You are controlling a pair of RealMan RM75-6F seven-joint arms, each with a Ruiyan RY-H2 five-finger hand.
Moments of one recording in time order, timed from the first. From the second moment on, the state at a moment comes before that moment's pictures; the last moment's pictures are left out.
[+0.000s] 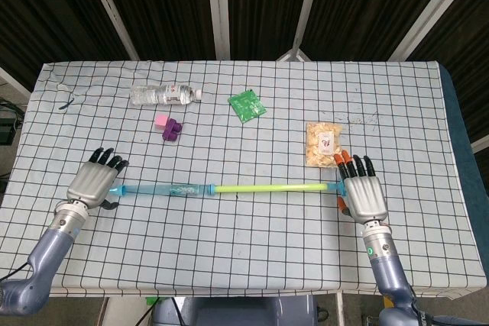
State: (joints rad) left arm -0.67 -1.18 0.02 -1.75 0.94 1.06 0.62; right arm 0.46 -1.39 0.14 -1.78 -1.04 1.27 -0.73
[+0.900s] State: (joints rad) left arm -0.40 -1.06 0.10 -1.91 1.28 1.34 0.32; right arm 0.29 -1.23 0.02 -1.89 -1.21 1.42 -0.53
